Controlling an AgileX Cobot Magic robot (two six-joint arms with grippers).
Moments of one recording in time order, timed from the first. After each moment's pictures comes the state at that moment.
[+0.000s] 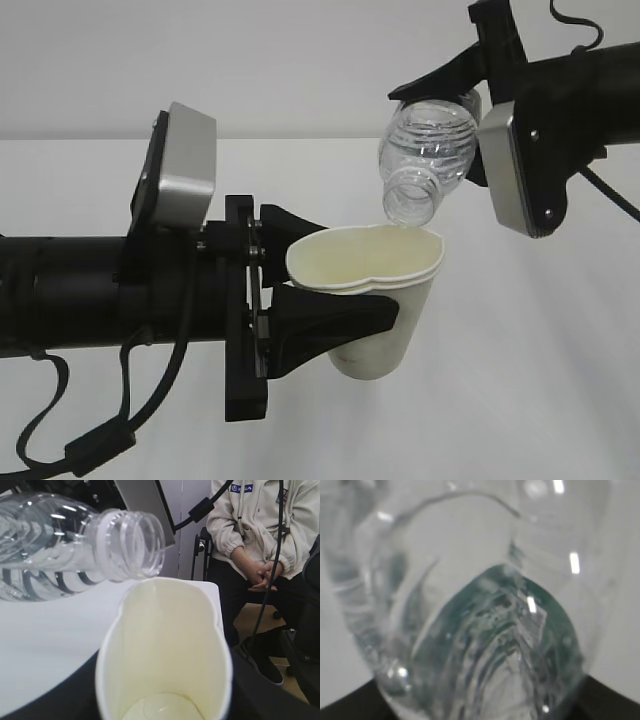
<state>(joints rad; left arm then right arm) -0.65 1.62 -0.65 0.97 -1.01 -0.57 0.21 1.50 -0.97 -1.62 -0.61 -0.27</state>
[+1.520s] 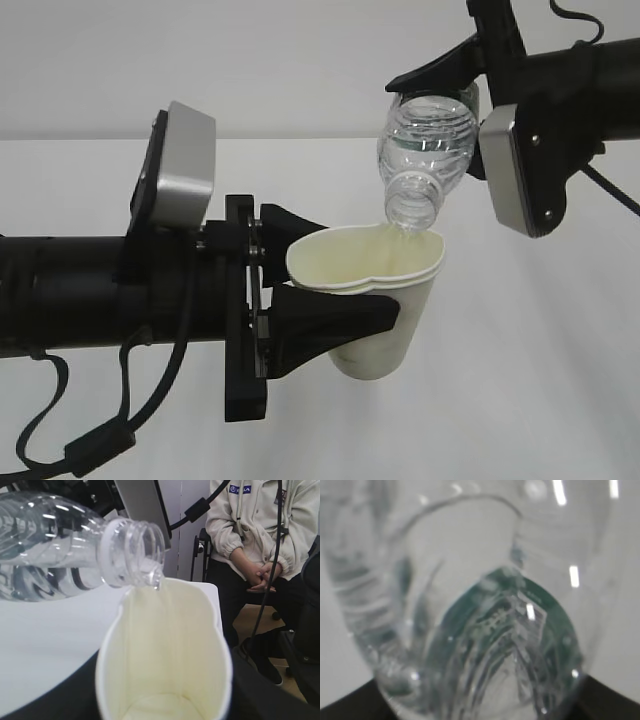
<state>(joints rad) -0.65 1.62 -0.65 0.97 -1.01 -0.57 0.21 1.50 -0.97 -1.57 -0.63 -0.39</state>
